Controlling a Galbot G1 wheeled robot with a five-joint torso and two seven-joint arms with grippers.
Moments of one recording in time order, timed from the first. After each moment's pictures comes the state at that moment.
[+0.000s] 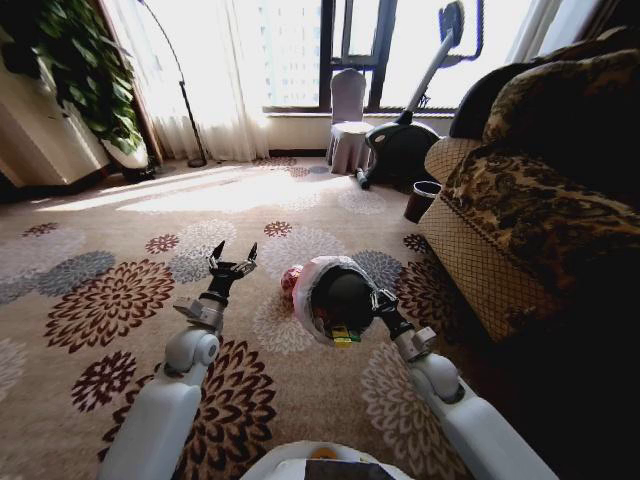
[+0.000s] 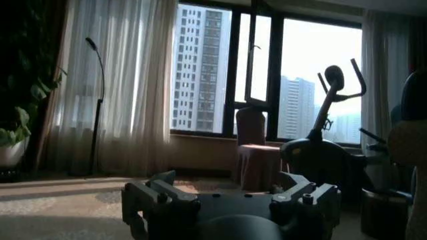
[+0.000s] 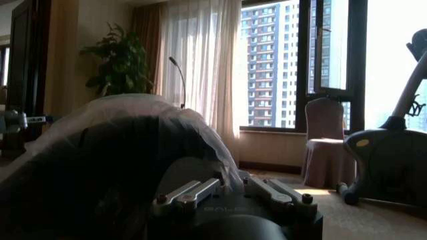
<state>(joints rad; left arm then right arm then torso) 1.18 -1.17 -0.56 -1.82 -0.46 -0.04 0.00 -1.20 1.02 0.20 1.86 0.41 0.22 -0.02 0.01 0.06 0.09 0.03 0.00</state>
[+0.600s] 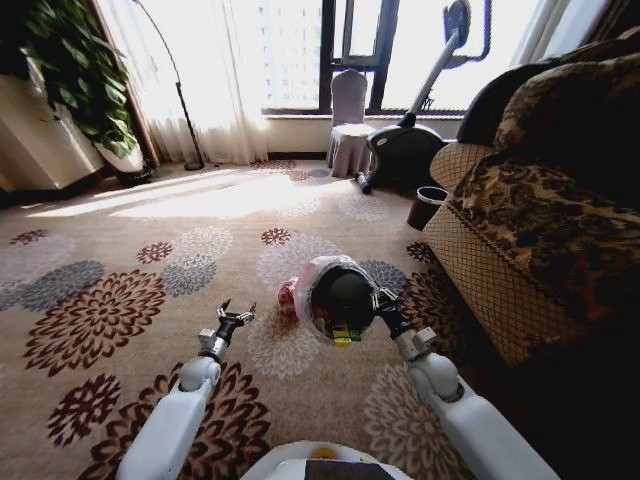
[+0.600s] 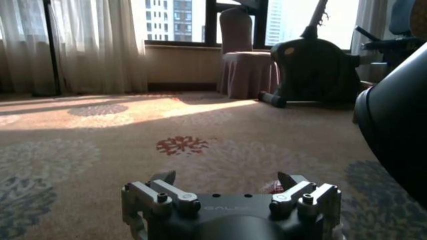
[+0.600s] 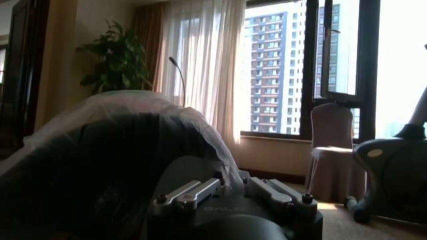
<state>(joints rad) 1.14 -1.18 -0.45 -1.36 -0.37 -0.15 0.18 -1.19 1.02 0.18 1.83 0.38 0.25 -0.02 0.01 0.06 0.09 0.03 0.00</state>
